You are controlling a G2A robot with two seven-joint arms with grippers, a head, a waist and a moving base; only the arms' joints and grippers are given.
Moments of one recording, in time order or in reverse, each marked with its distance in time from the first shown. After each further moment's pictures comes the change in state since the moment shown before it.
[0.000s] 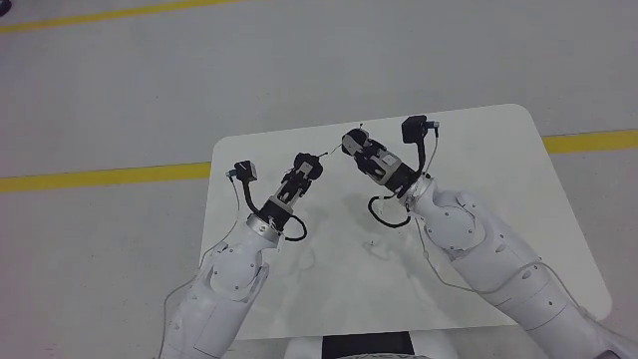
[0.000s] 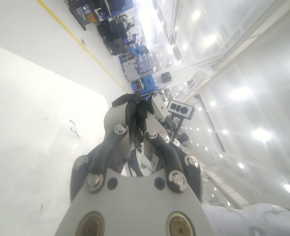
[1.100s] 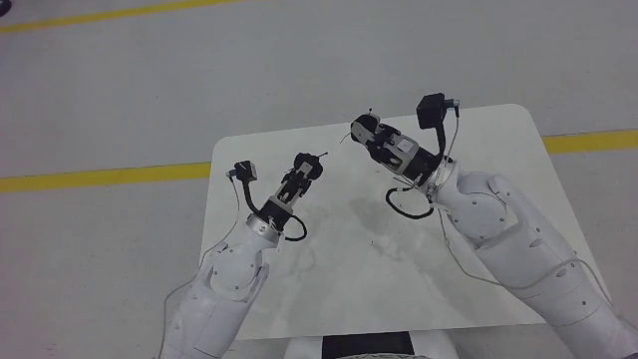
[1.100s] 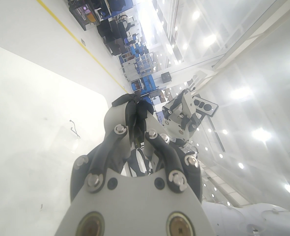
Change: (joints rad) left arm 0.000 0.000 0.000 0.000 0.000 0.000 0.000; right arm 0.013 0.080 0.090 -0.162 0.002 0.000 0.150
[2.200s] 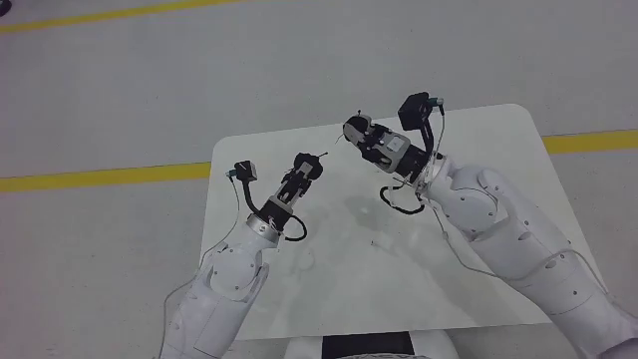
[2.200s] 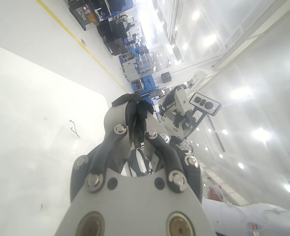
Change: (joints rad) left arm 0.000 0.000 0.000 0.000 0.000 0.000 0.000; right arm 0.088 0.006 -0.085 0.057 -0.100 0.000 -0.020
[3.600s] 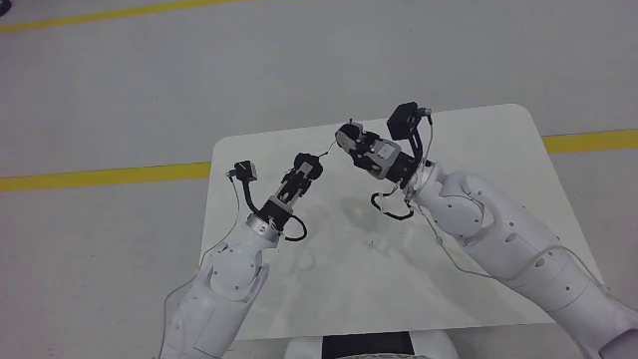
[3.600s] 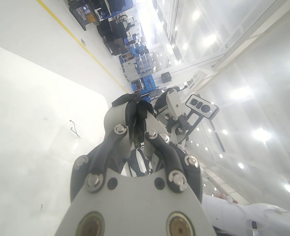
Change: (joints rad) left arm 0.000 0.000 0.000 0.000 0.000 0.000 0.000; right arm 0.031 0.033 -0.104 0.034 -0.018 0.028 -0.119
